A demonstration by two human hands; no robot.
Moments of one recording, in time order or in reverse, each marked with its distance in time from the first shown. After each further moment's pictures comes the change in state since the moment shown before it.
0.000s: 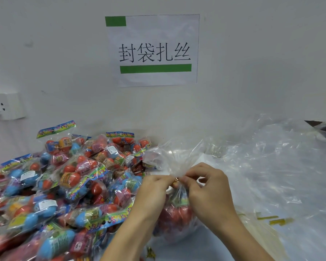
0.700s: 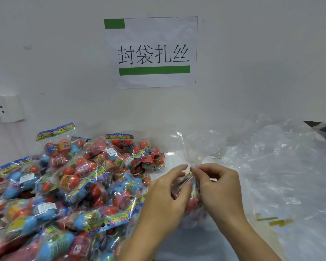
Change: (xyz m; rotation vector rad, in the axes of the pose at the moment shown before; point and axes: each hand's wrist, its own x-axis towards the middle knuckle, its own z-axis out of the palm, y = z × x) left_hand -0.015 -0.001 0.009 0.409 -0.018 0.547; right_hand 0.007 0.004 -0.010 0.148 0.185 0.233
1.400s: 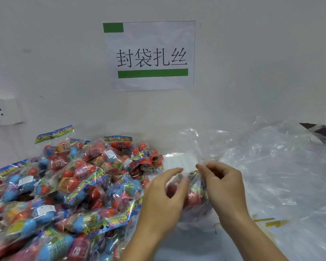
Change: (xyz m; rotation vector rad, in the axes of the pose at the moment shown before) left_hand -0.001 0.007 0.003 -0.034 0.066 -0.162; right_hand 0.008 -0.001 -0.010 0.088 0.003 0.052
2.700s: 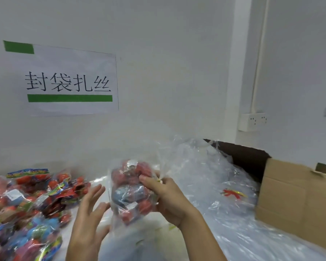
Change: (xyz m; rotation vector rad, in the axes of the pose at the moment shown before) left_hand 0.004 0.006 0.026 -0.845 -0.069 -0.283; right_hand 0.026 -0.033 -0.076 0.135 -0.382 0.295
